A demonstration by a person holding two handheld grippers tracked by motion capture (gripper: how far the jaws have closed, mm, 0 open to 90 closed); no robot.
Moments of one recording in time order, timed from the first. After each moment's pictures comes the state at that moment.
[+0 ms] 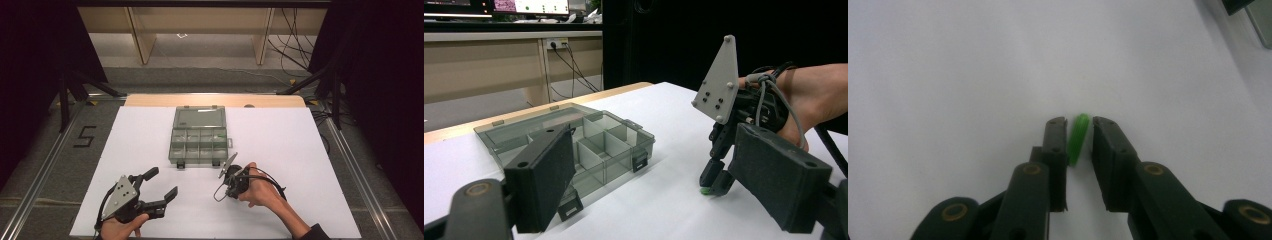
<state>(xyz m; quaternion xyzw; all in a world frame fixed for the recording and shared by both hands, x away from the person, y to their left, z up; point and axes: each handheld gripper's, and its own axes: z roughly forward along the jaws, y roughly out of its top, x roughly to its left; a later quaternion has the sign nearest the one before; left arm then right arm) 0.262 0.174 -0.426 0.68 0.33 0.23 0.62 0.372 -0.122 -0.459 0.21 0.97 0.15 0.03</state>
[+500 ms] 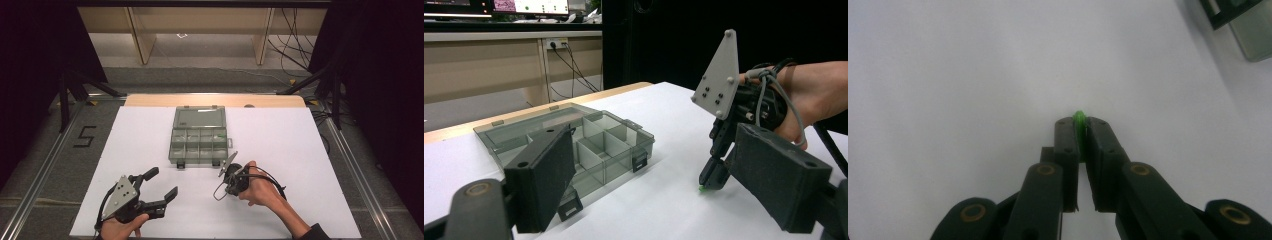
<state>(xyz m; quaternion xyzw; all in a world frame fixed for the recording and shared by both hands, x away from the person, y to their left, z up) 0.262 0.174 -0.426 0.68 0.33 0.23 0.62 0.373 -0.121 -0.454 0.21 0.96 0.16 0.03</state>
